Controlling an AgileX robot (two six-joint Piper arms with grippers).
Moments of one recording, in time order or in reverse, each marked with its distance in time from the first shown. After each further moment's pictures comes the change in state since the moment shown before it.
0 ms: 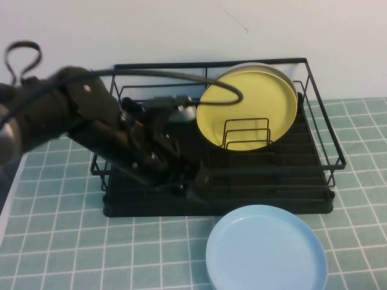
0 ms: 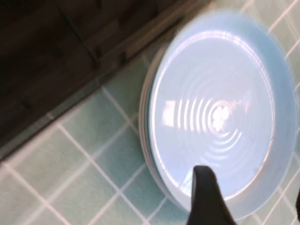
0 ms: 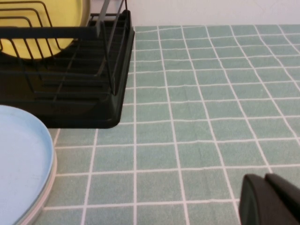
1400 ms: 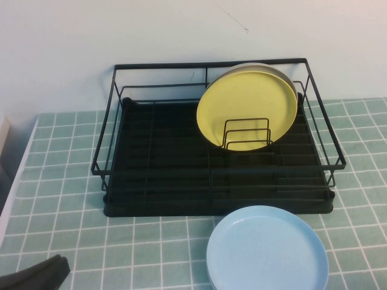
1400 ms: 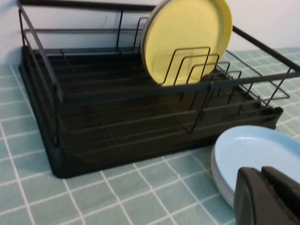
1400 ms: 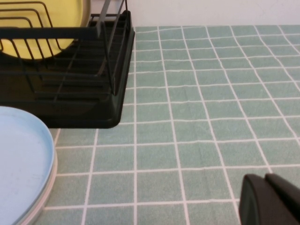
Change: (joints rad) right arm 0.000 0.000 0.000 0.000 0.000 0.000; left arm 0.047 -1.354 1.033 0.003 -0.686 -0.002
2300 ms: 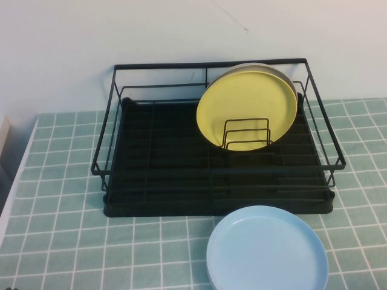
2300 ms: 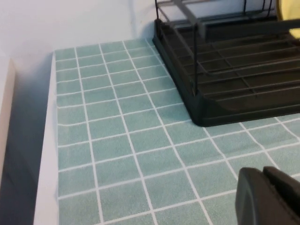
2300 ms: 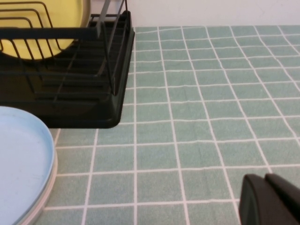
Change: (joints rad) right arm 0.000 0.000 0.000 0.000 0.000 0.000; left arm 0.310 -0.323 0.256 0.307 0.065 -0.056
